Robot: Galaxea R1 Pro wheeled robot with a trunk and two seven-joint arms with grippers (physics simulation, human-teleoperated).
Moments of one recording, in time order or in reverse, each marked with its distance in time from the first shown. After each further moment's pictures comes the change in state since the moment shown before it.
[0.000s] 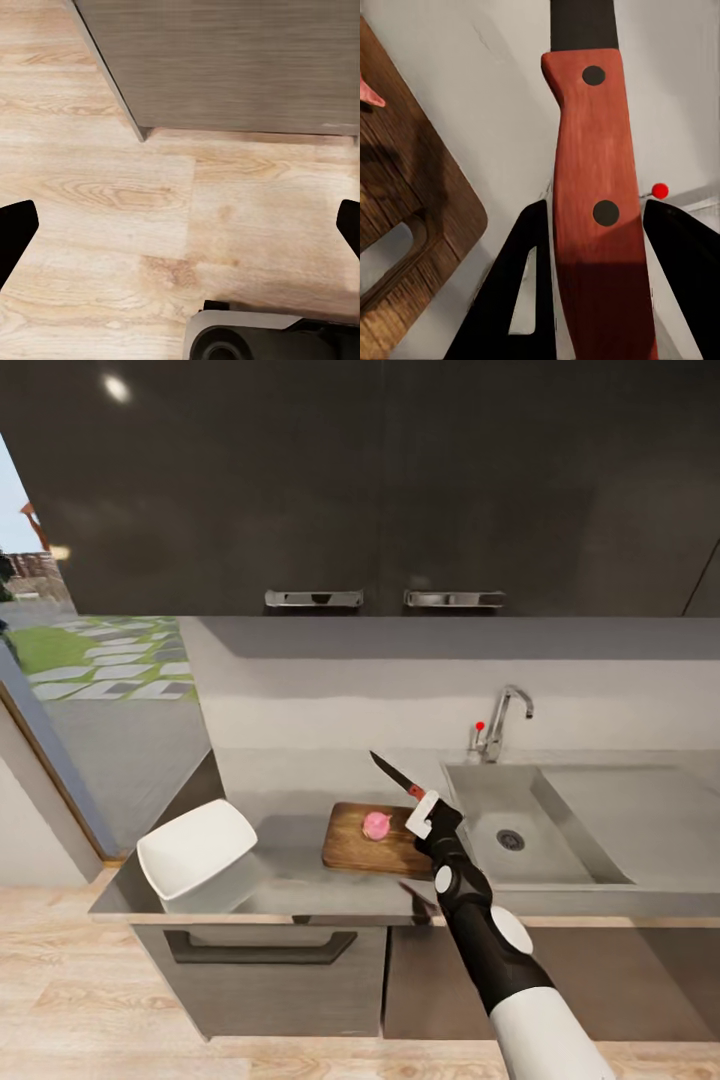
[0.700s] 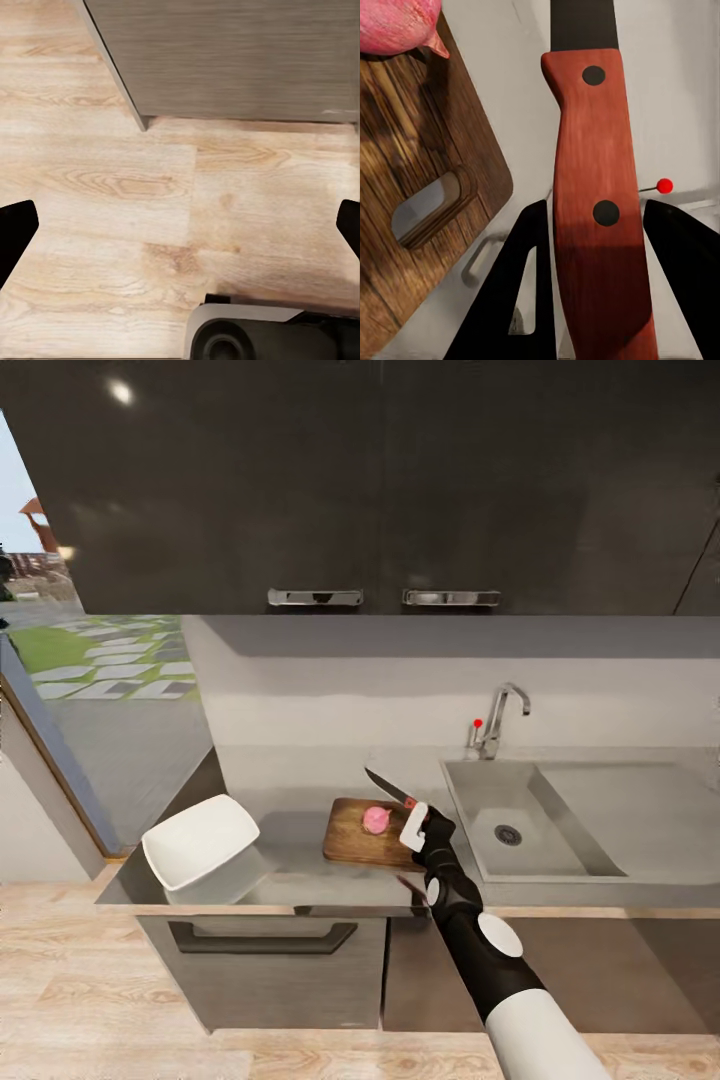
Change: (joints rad) left arm 0.000 0.000 0.000 0.013 0.000 0.000 0.000; right arm 0.000 0.000 0.043 0.082 0.098 0.038 -0.038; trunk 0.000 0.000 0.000
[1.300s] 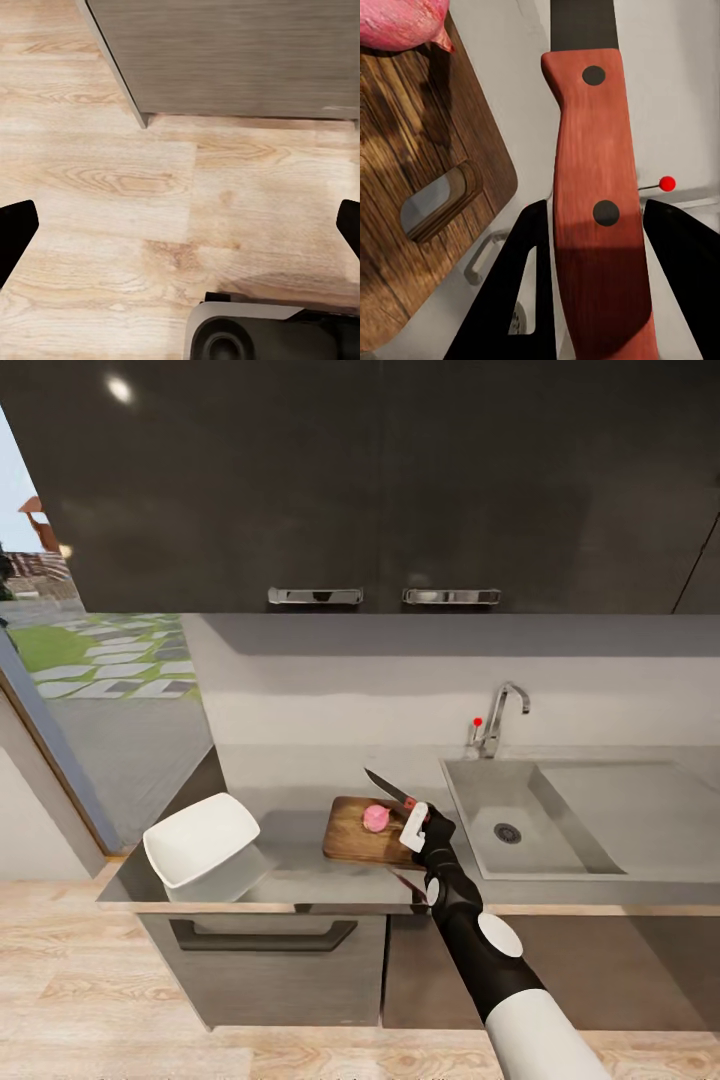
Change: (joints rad) left arm 0.000 0.000 0.000 0.001 0.000 0.000 0.000; right arm 0.000 0.000 0.000 0.001 -0.001 0.003 0.001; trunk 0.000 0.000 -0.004
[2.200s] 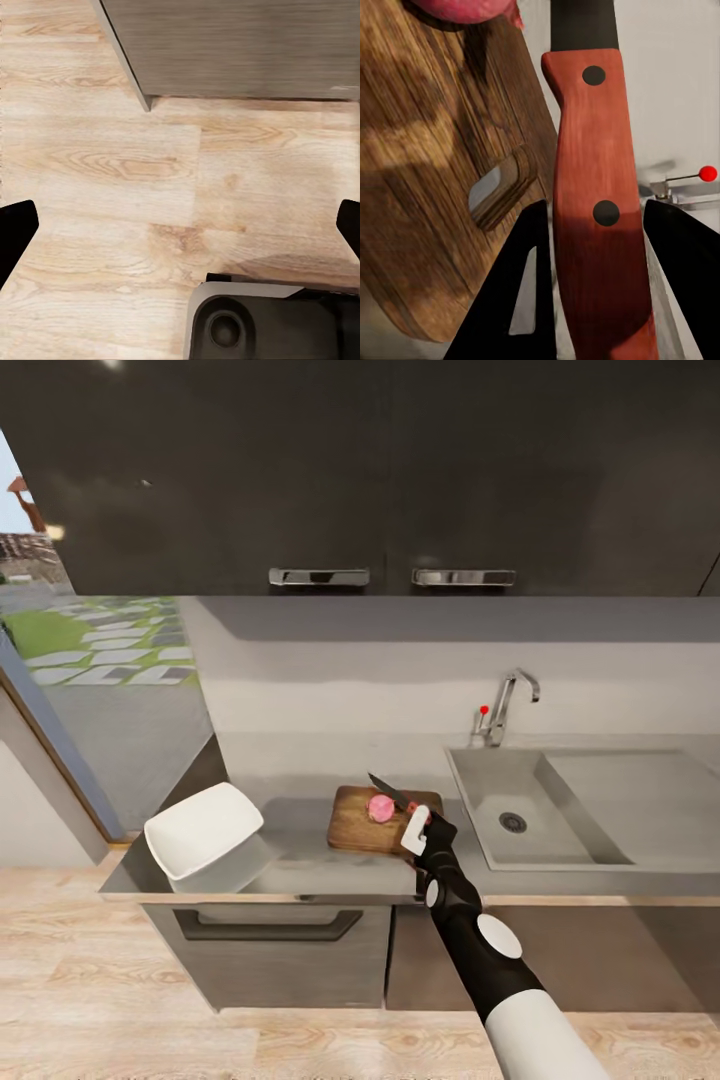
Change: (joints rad) left arm 0.000 0.000 0.000 0.000 0.001 0.000 -0.002; right arm 0.000 0.000 0.000 0.017 0.000 0.028 0.000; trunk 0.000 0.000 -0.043
